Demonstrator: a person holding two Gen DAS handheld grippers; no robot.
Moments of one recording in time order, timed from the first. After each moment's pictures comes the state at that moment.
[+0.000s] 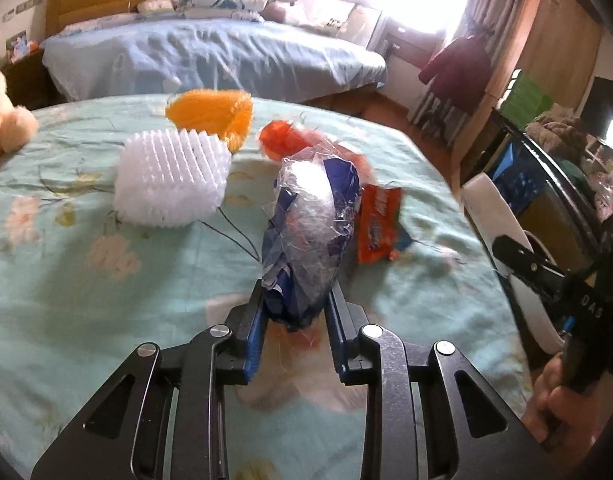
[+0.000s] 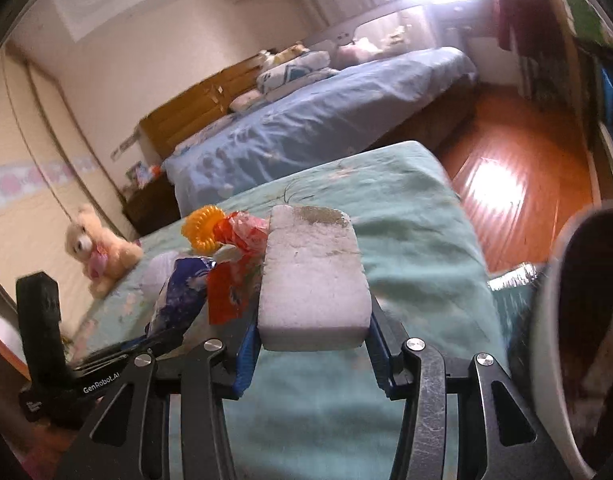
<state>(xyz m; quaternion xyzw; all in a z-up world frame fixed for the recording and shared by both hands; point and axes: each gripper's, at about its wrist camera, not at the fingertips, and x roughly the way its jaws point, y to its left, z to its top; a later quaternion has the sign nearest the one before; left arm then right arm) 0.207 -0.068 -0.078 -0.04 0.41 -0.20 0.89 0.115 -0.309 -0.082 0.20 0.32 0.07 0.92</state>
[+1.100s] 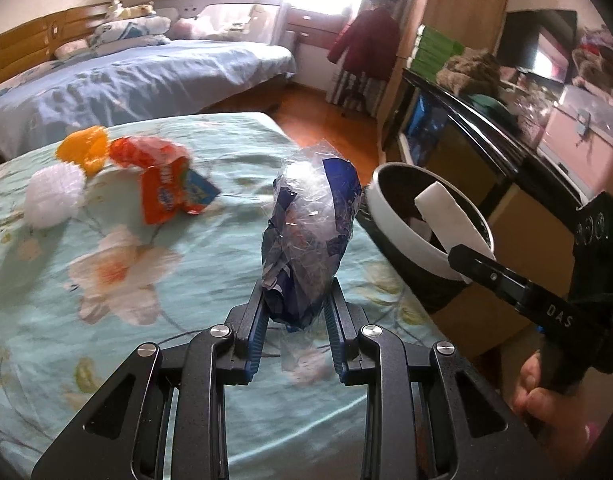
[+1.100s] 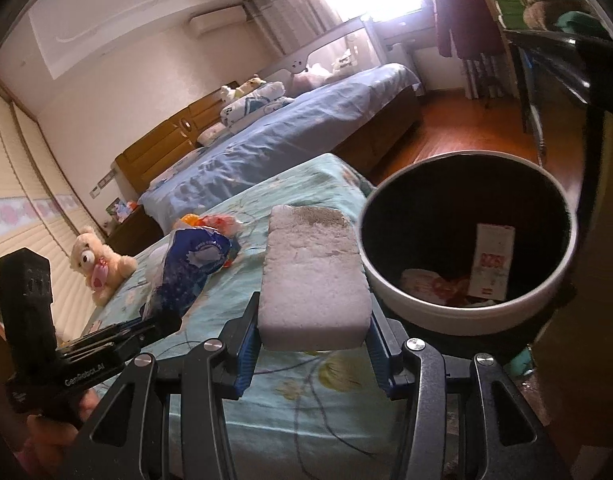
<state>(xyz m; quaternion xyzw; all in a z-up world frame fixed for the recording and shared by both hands) 0.103 -0.168 -0.051 0.03 0.38 -0.33 0.86 -0.022 -0.367 -0.074 0.23 0.29 -0.01 0.93</state>
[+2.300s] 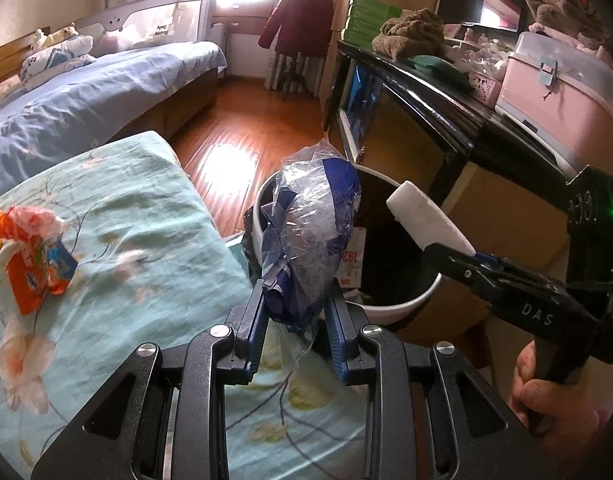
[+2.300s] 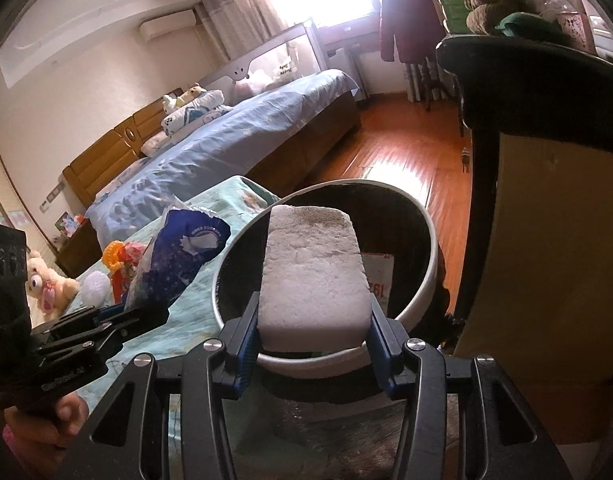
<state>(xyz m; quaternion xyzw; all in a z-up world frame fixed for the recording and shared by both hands) 0.105 -0.295 -0.040 0.09 0.38 -0.41 0.82 -0.039 -0.450 -0.069 0.22 0.31 -0.10 0.92</state>
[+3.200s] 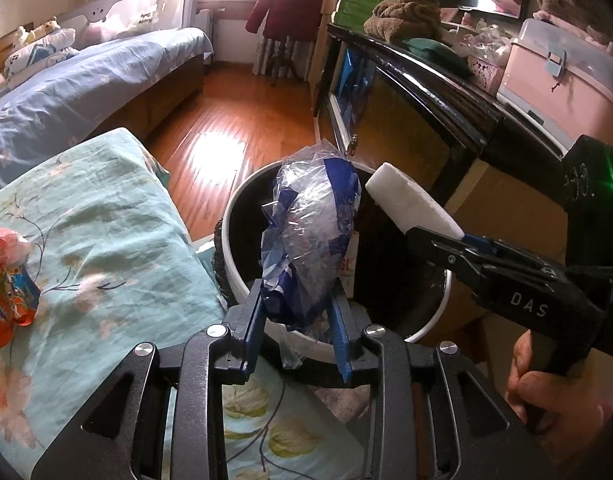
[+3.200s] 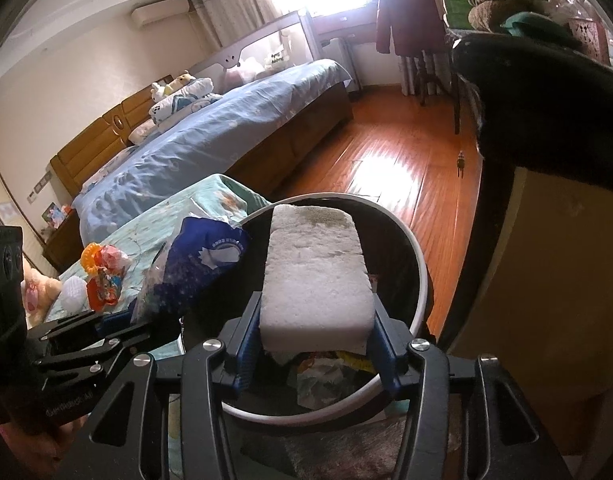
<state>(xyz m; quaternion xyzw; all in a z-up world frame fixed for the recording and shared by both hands) 0.122 -0.334 -0.049 0.10 0.40 -0.42 0.81 -0.012 -0.475 -0.070 0.21 0.33 -0.12 0.91</state>
